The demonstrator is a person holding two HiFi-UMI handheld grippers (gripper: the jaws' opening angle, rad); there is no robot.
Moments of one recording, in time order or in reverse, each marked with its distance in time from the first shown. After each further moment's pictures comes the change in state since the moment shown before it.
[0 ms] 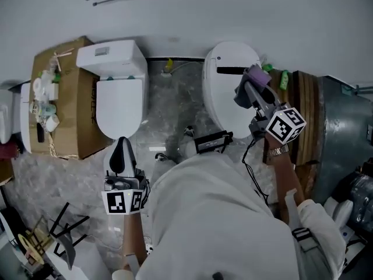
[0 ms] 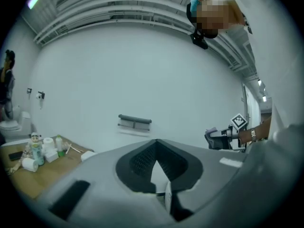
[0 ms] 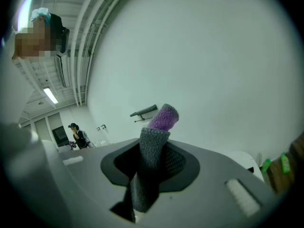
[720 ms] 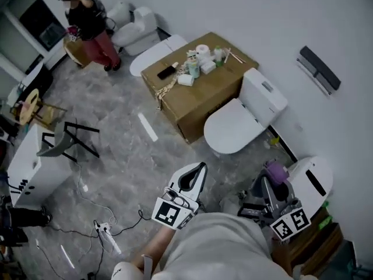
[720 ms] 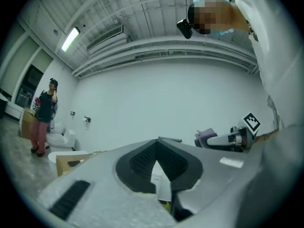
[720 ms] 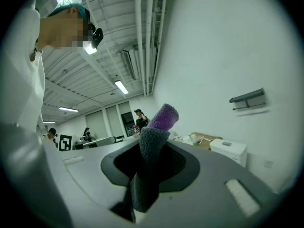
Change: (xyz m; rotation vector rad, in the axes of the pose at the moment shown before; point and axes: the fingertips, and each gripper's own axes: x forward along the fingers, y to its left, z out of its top) left arm -0.287 0.040 0.034 -0.004 -0.226 0.380; right arm -0.040 0.429 -0.131 -0.223 0.158 0.744
